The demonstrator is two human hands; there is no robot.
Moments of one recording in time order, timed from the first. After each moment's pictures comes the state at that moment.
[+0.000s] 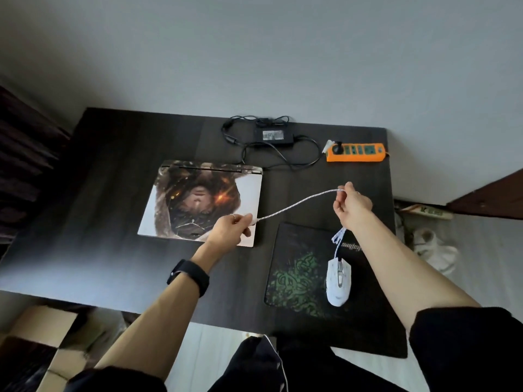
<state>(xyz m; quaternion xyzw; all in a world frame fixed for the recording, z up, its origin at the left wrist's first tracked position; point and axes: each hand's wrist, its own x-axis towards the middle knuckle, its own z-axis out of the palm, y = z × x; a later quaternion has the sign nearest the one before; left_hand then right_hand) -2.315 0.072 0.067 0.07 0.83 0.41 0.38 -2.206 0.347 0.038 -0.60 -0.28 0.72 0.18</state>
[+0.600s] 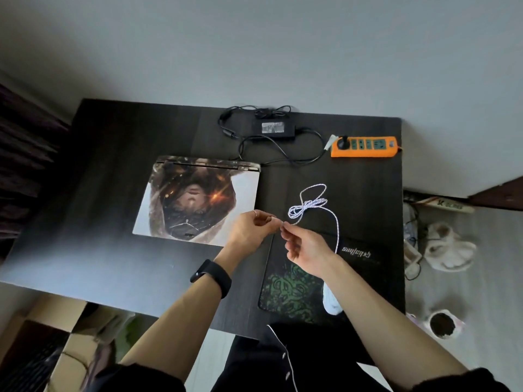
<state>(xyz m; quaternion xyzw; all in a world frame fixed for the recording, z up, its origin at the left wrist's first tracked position) -2.298 0.145 0.056 0.10 0.83 0.41 0.35 -2.196 0.268 0.007 -0.46 -0.27 0.83 -0.14</state>
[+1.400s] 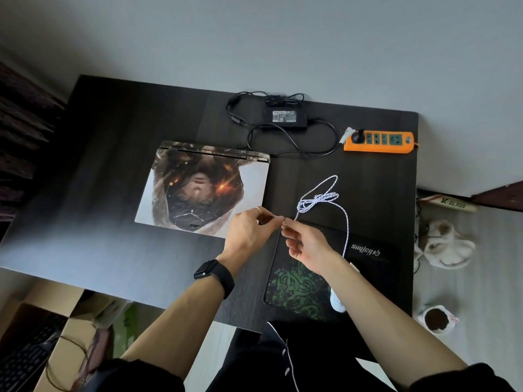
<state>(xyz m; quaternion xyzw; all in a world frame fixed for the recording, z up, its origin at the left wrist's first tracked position) -2.305 0.123 0.045 0.13 0.89 0.32 0.28 -2.213 0.249 0.000 -0.51 -0.32 0.79 -0.13</state>
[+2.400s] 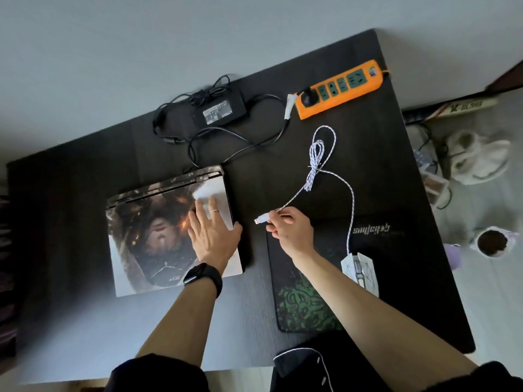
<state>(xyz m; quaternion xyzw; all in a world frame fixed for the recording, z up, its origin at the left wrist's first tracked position) -2.372 0.160 -0.063 0.20 0.96 -0.04 0.18 -2.244 0.261 -0.082 -0.56 -0.39 0.73 0.10</state>
